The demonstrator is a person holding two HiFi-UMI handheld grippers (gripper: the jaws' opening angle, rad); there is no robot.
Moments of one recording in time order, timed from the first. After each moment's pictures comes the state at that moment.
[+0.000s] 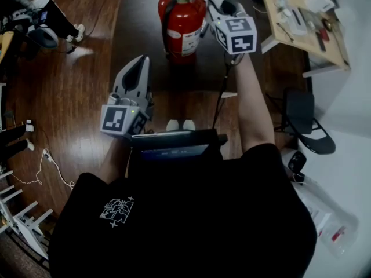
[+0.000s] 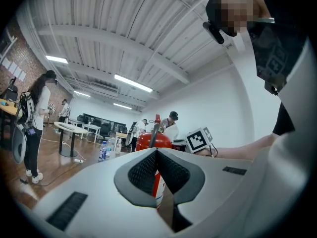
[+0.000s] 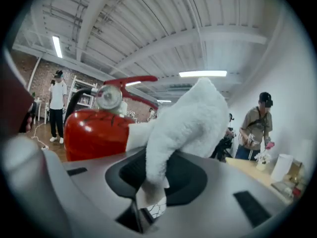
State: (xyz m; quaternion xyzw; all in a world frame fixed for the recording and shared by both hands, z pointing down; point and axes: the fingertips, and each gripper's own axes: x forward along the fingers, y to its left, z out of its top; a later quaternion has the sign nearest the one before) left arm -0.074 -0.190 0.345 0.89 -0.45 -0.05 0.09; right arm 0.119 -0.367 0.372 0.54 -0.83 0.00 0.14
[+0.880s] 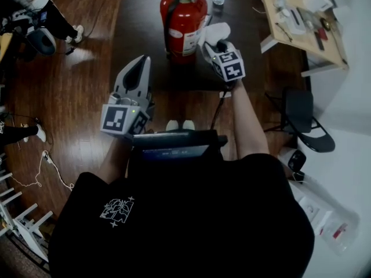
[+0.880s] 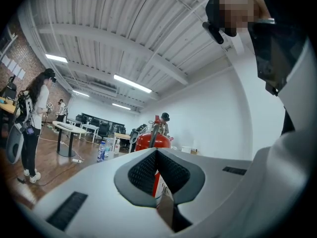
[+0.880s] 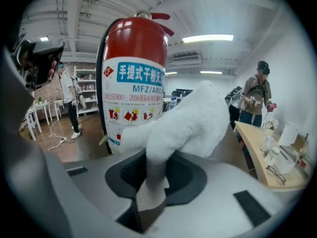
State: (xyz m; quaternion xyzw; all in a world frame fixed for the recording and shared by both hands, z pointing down) left arm -0.077 -0.188 0.344 0.89 -0.44 -0.05 0.09; right arm 0.121 -0.292 0.557 0.49 -0.83 0.12 0.25
